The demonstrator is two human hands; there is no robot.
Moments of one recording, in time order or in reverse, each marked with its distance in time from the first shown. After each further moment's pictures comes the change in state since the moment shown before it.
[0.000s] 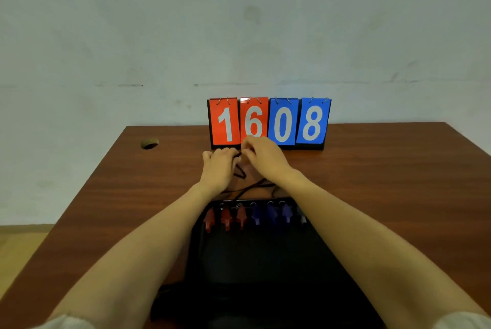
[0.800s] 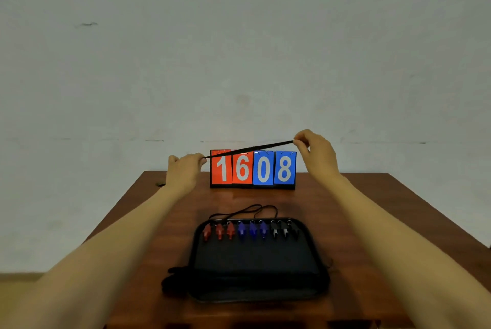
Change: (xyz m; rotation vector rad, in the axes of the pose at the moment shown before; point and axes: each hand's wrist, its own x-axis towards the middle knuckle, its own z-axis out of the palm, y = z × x) left_hand -0.103 0.033 -0.172 0.183 0.304 -0.058; right_hand -0.133 -0.036 -0.204 -0.049 0.527 -0.004
